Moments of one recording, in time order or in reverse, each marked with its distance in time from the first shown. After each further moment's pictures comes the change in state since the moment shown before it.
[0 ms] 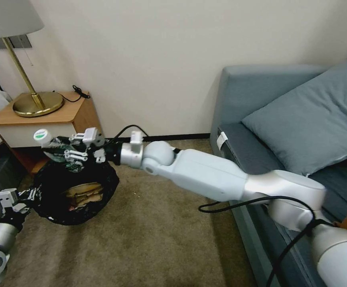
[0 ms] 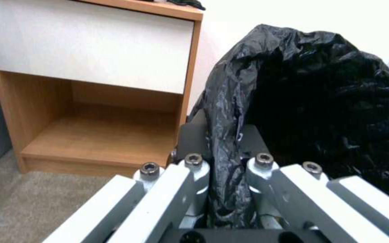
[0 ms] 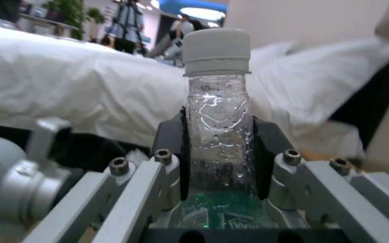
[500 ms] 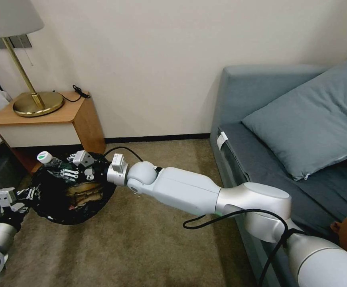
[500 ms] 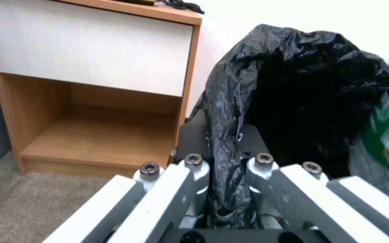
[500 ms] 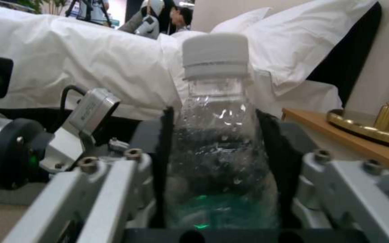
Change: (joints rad) left arm 0.013 -0.003 -0.012 -0.012 -0.013 -0.002 0.007; right arm -0.081 0.065 -0.033 -0.097 -0.081 0.014 0.123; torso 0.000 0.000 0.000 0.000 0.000
